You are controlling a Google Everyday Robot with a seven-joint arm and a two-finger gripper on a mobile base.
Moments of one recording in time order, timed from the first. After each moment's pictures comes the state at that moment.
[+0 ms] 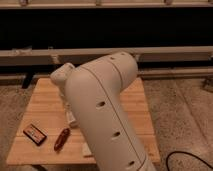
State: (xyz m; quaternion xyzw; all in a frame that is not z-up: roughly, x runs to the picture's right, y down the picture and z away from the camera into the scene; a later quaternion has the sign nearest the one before) arm -0.226 0.089 0.879 -0.30 0.13 0.52 0.79
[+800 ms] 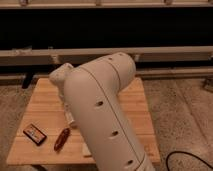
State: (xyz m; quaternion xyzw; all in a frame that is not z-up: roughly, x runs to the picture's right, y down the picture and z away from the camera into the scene) arm -0.230 0.093 0.879 -0.31 0.14 0.51 0.79
